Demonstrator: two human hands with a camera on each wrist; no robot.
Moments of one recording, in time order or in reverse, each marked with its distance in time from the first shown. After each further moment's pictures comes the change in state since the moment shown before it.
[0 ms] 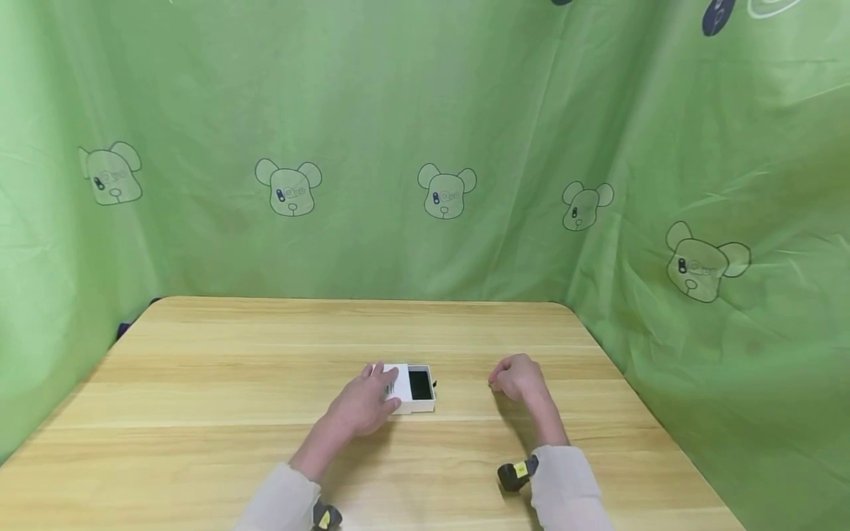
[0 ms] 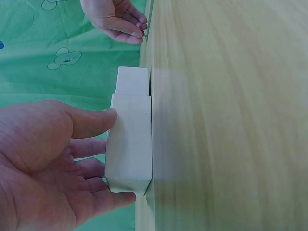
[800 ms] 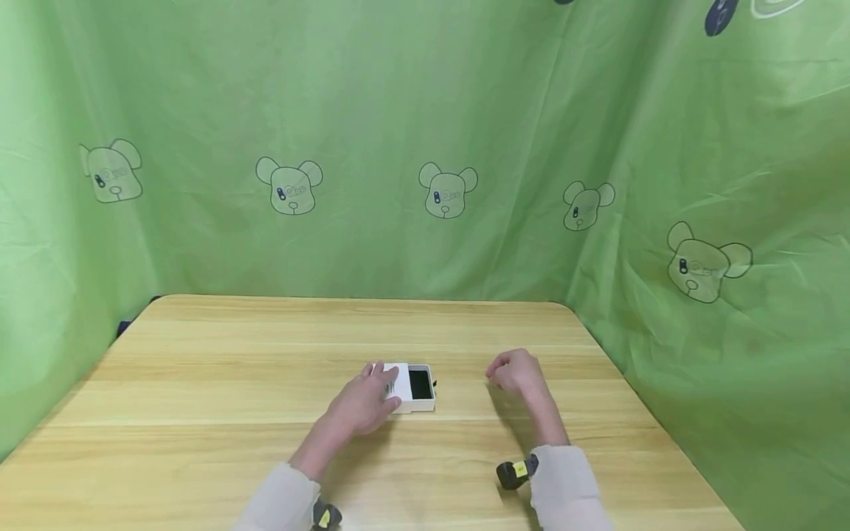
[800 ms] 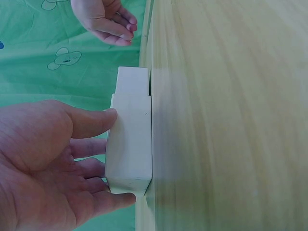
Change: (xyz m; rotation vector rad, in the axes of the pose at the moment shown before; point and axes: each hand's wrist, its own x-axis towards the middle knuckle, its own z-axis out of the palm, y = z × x) left_hand 0.001 -0.003 0.002 0.007 0.004 0.012; right_hand -0.002 -0.013 -0.005 0.016 0.007 -0.012
